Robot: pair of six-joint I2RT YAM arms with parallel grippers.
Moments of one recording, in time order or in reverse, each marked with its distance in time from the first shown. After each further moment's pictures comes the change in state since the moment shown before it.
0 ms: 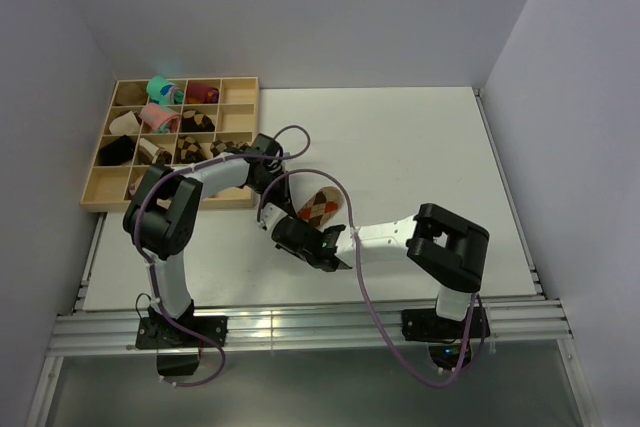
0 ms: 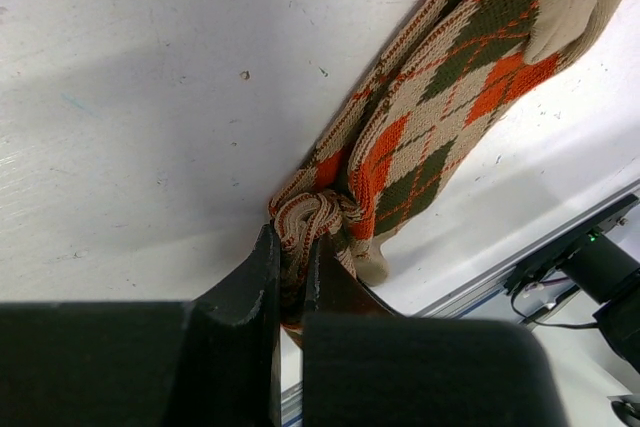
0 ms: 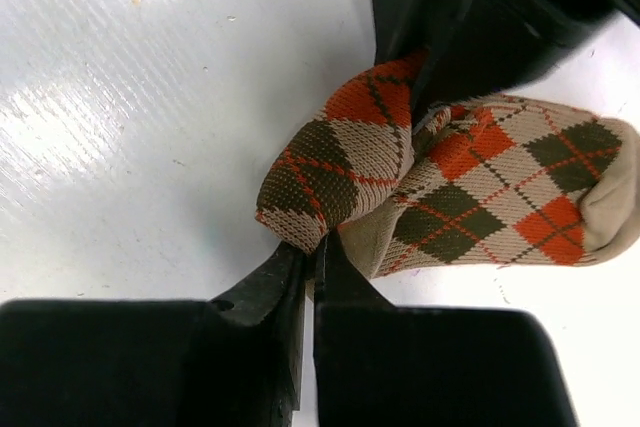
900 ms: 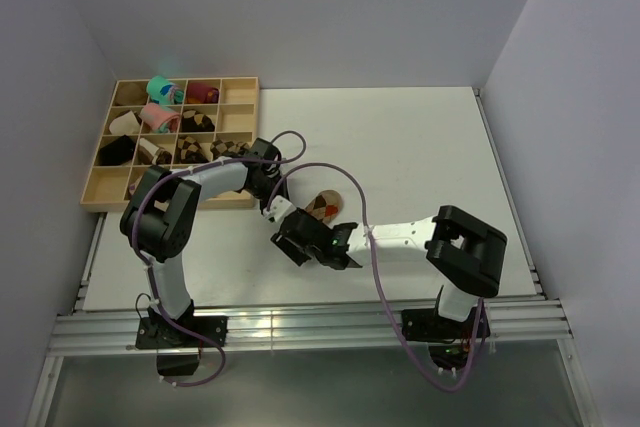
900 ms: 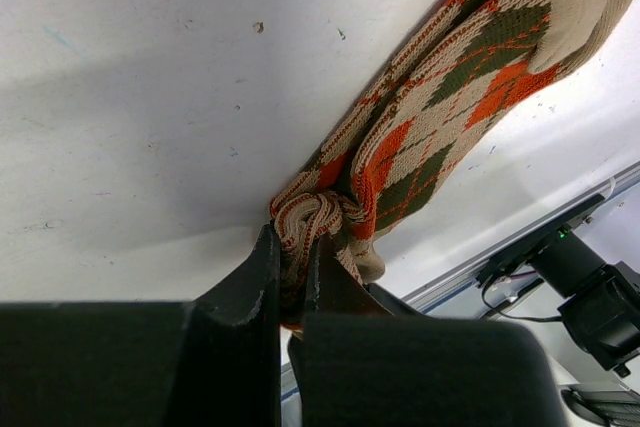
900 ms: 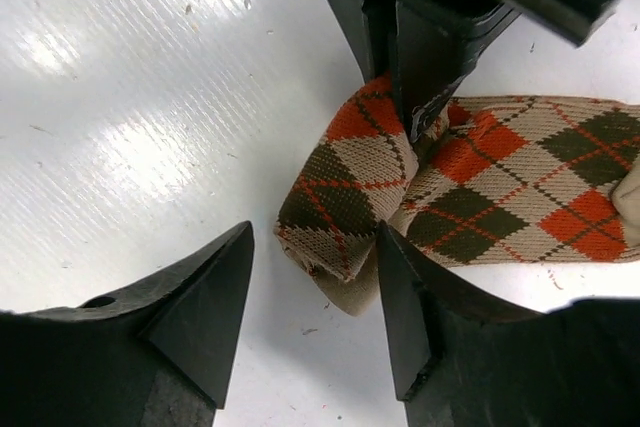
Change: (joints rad) left arm 0.000 -0.026 -0.056 0.021 0.024 -0.087; right arm -0.026 -0.096 -0.048 0.014 -0.112 0.159
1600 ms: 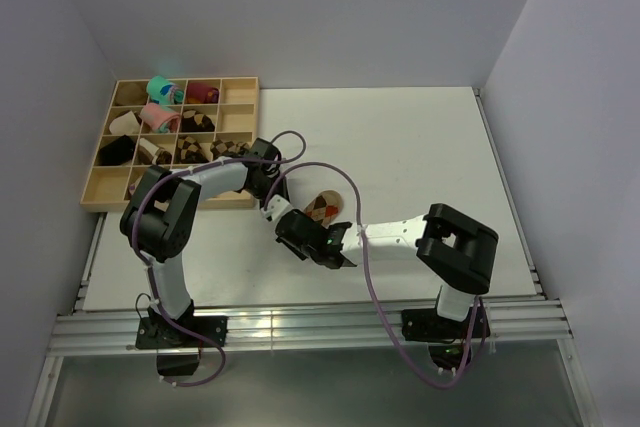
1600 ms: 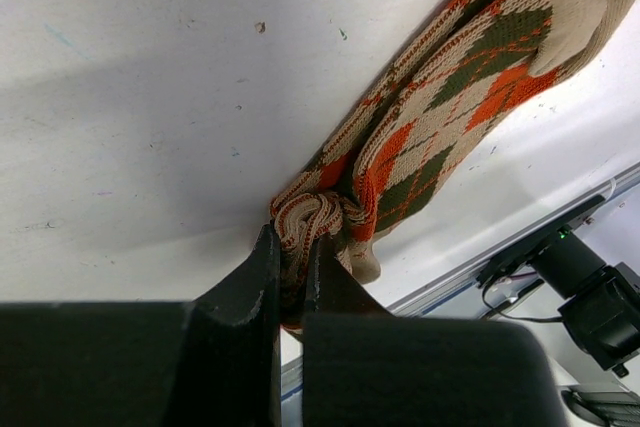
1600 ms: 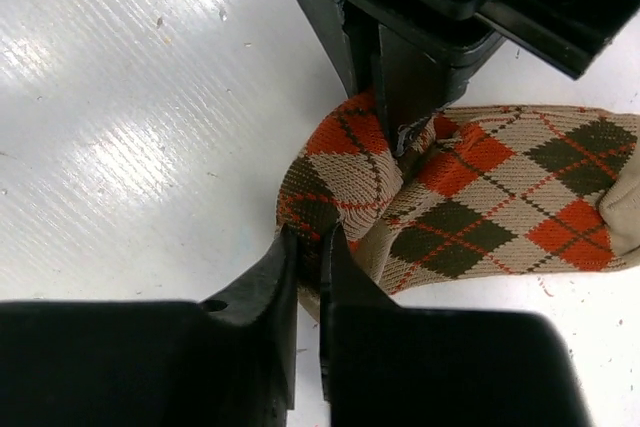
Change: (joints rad) left arm 0.000 0.000 0.000 -0.001 0.001 -0.001; right arm 0.000 0.047 0.034 -0.004 0.047 -0.005
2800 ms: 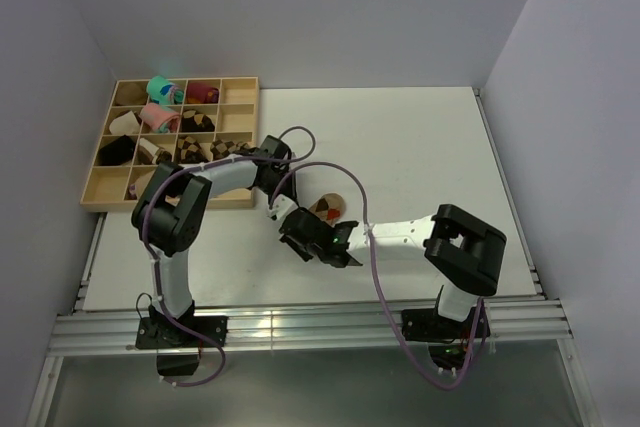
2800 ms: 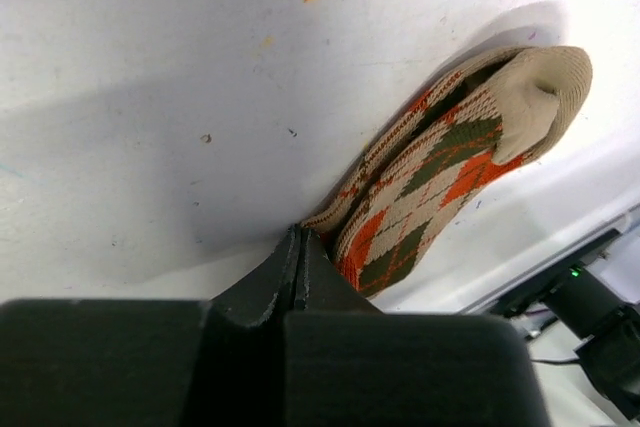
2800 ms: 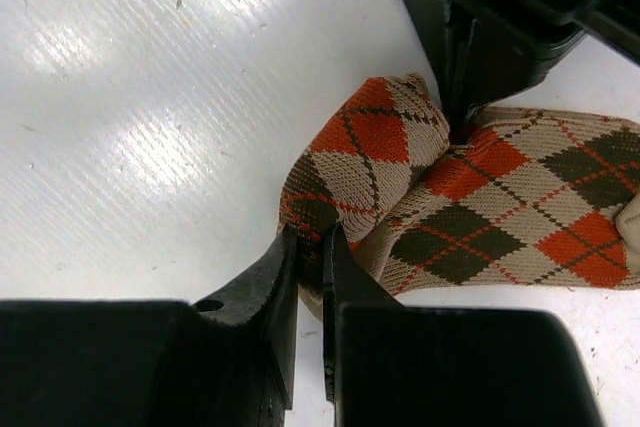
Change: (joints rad) left arm -0.030 0.072 0.064 0.068 -0.057 -0.006; right arm -0.014 -0.042 -0.038 0.005 -0.078 0.024
